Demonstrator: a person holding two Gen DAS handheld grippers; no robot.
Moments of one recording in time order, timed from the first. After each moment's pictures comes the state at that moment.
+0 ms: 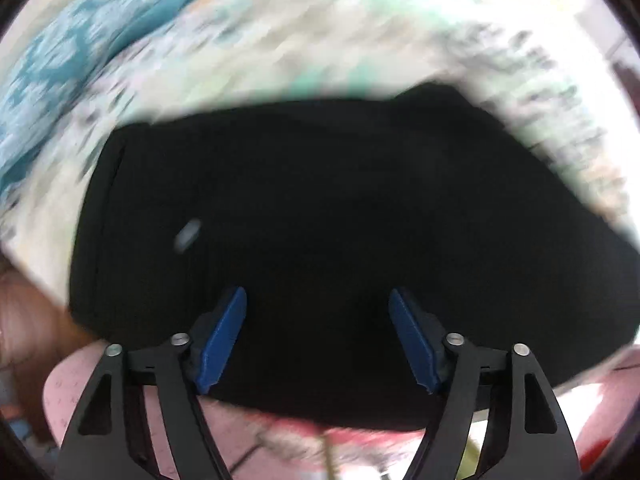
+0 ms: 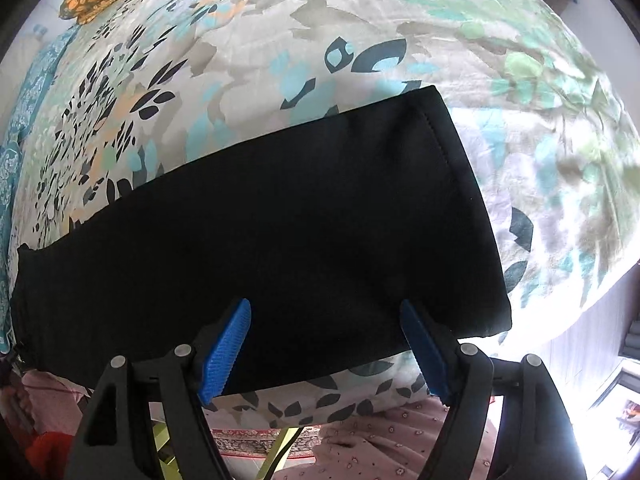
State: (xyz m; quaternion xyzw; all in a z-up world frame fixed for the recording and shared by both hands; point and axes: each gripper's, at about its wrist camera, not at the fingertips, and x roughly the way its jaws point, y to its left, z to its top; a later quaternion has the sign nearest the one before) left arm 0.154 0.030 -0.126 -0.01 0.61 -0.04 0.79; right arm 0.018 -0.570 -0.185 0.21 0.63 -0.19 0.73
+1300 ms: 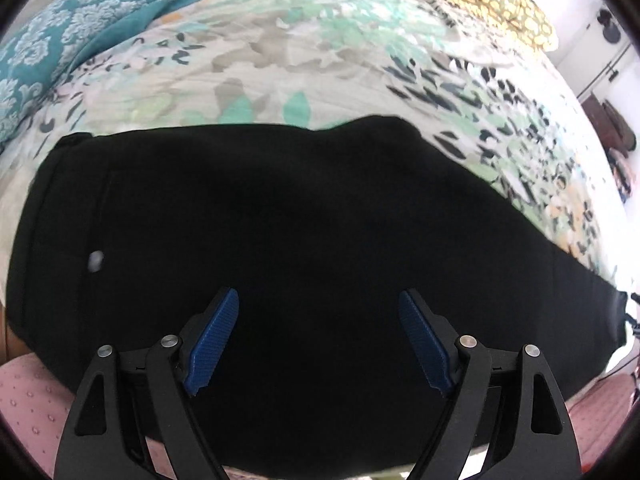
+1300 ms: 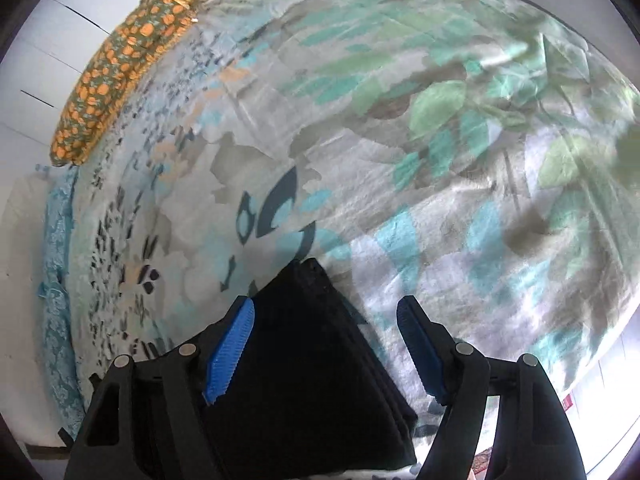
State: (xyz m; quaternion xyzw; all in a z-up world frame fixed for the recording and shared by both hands) left arm 0.157 0.006 -0.144 -0.06 0.57 -0.05 0.81; right arm -0.017 -0.677 -0.151 0.37 0.48 -0.20 0.77
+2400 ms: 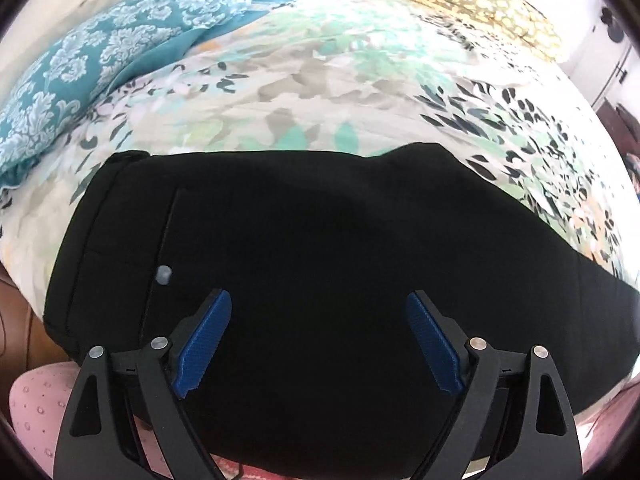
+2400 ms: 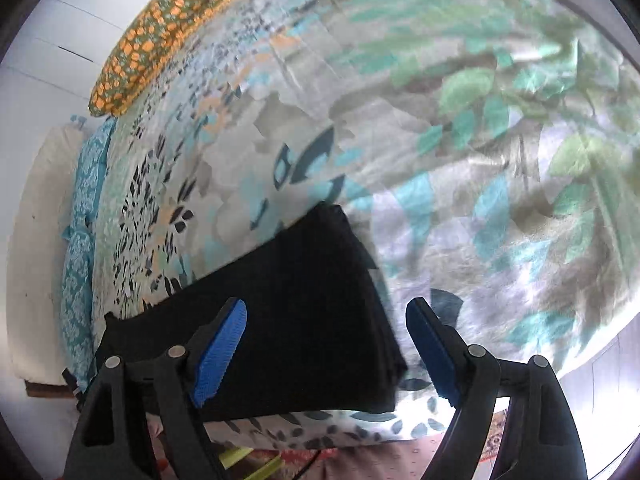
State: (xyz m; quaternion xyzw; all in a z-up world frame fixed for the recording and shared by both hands) left arm 0.142 0.024 -0.138 -0.03 0.53 0.00 0.85; right arm -0.029 -0.700 -0.164 0.36 0.53 -0.11 0.76
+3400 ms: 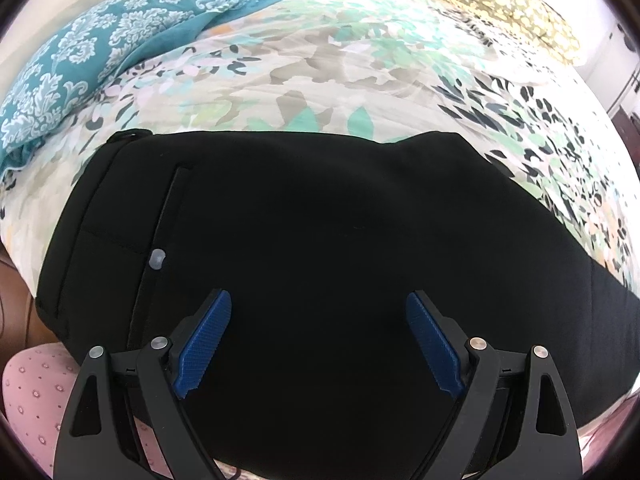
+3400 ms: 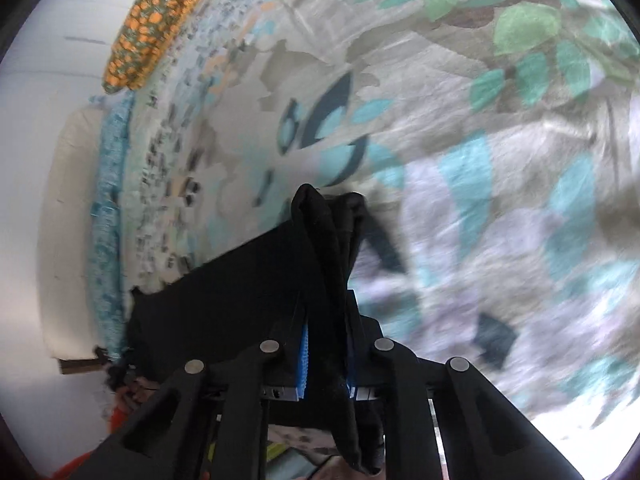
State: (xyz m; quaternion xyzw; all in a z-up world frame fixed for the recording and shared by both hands) left arm 0.151 0.027 -0.151 -0.04 0.55 0.03 0.84; right arm -0.012 -0.691 -0.198 0.44 0.52 -0.01 0.73
